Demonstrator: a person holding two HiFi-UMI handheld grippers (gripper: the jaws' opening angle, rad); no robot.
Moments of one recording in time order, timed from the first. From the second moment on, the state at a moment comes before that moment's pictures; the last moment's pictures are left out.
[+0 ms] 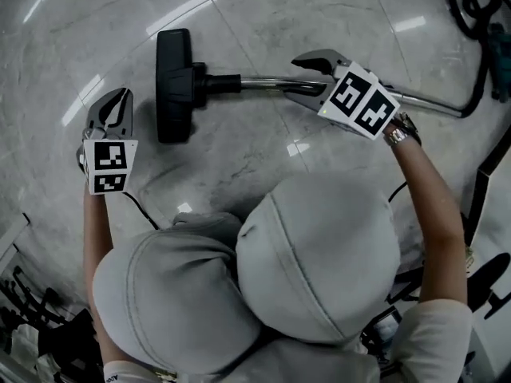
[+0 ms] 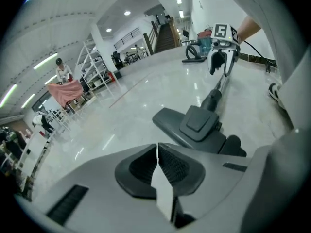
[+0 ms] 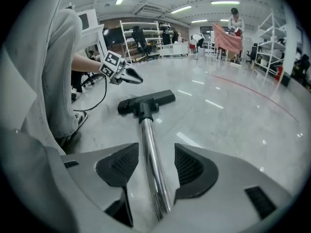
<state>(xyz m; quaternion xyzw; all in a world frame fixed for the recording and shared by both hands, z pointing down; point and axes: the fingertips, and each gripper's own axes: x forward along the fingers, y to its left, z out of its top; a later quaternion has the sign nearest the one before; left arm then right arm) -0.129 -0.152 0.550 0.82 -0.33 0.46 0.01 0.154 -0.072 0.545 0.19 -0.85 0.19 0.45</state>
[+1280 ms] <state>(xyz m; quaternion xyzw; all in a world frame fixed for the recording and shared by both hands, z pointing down) 0.027 -0.132 0.388 0.92 -0.36 0.13 0.03 0.161 -0.106 0.381 0.41 -0.87 0.17 0.20</state>
